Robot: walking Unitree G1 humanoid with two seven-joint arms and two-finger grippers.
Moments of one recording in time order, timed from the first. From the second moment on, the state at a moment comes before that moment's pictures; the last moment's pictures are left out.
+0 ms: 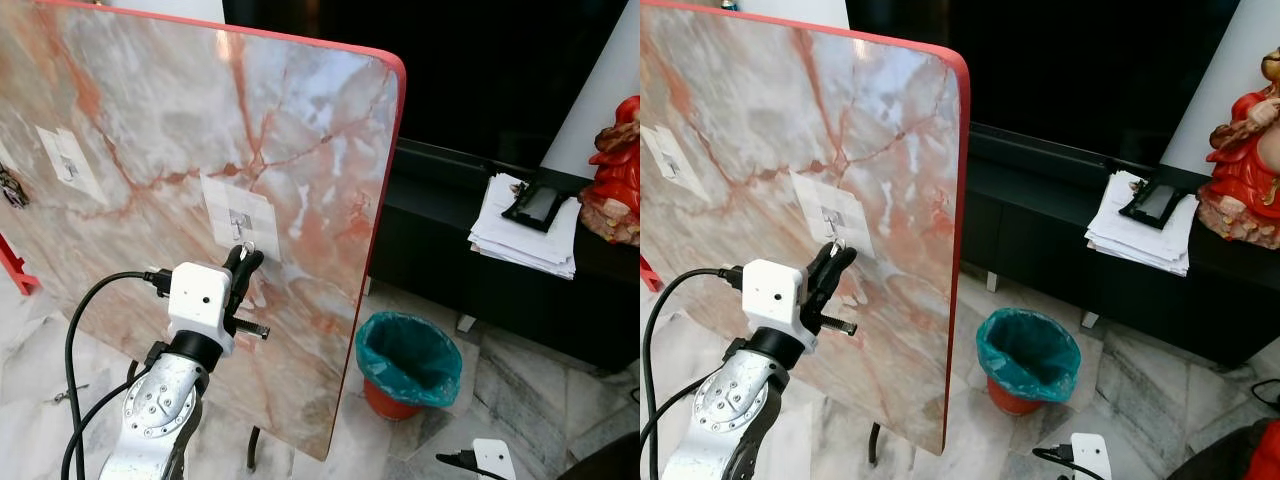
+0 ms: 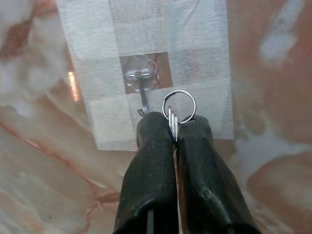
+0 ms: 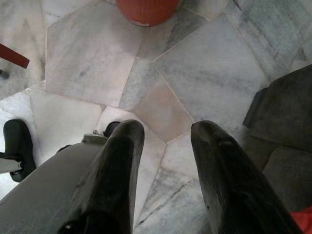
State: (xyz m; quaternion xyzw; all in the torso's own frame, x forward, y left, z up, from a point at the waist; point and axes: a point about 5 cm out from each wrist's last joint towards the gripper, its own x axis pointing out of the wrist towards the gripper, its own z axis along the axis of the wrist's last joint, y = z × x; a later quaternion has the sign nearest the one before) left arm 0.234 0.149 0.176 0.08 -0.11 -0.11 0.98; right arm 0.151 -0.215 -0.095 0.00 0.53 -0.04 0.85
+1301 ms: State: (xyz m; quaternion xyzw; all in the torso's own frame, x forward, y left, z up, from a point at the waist) left arm 0.241 0.162 0.179 0.06 -0.11 -0.05 0.99; right arm 0.152 -0.217 -0.094 -0.01 0.53 -0.04 0.85
